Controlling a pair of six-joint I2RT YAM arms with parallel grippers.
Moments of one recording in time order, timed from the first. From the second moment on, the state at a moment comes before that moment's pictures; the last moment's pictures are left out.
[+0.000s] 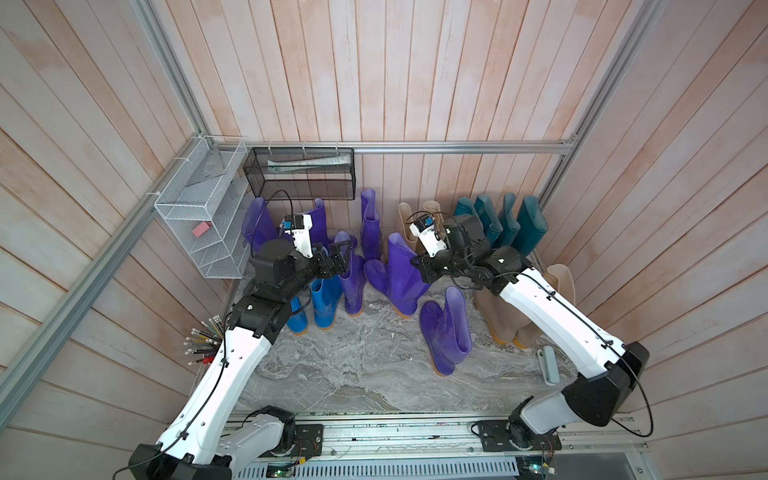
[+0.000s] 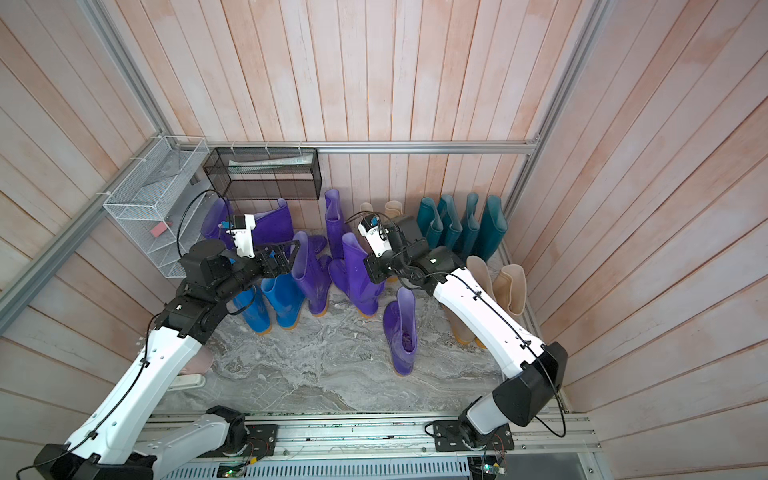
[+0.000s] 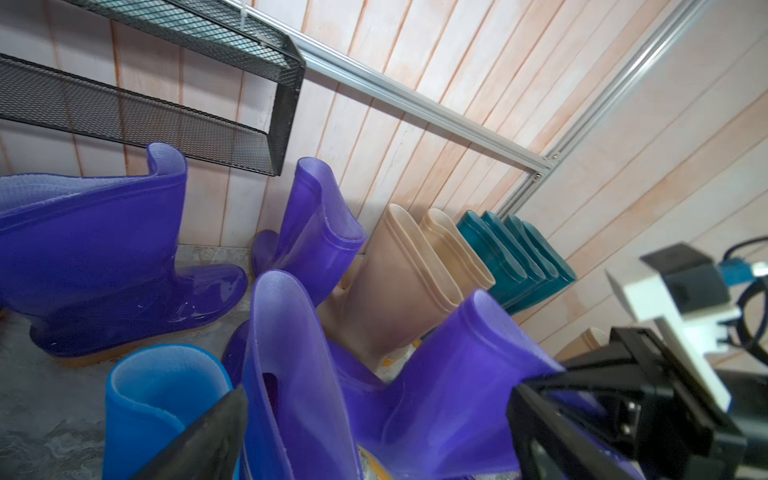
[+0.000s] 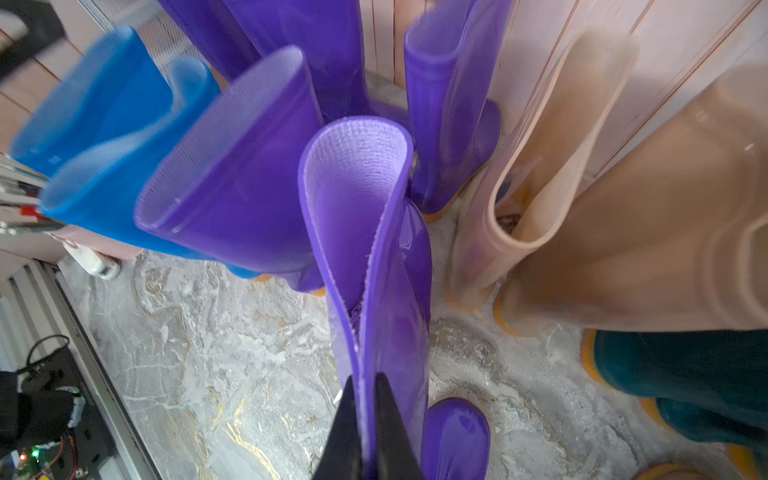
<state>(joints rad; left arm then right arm) -0.31 1.06 1.15 -0.28 0.21 -0.40 0.66 1.50 1.65 -0.75 -0.15 0.05</state>
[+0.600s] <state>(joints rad) -0.96 1.02 1.11 -0.29 0.06 -0.36 0.66 1.47 2.17 -0.78 0.10 0.02</state>
